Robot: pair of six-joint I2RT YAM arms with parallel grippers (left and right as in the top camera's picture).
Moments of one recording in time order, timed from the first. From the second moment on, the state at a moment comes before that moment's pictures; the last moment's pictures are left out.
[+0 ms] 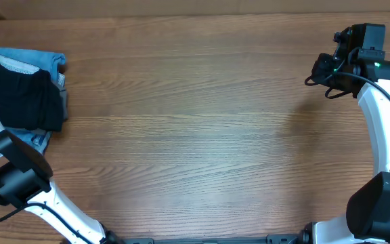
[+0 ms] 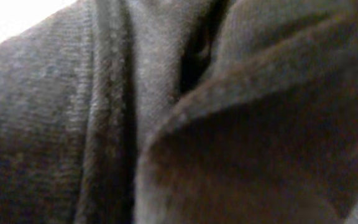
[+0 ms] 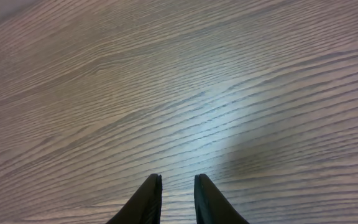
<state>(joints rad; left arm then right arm) 0.58 2.16 2.08 -0.50 -0.67 0.72 -0.14 1.69 1.48 -0.80 -0.16 0.20</state>
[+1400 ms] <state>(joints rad) 0.51 2.14 2.24 -0.91 0.22 0.05 -0.14 1.71 1.48 -0.84 -0.16 0.20</state>
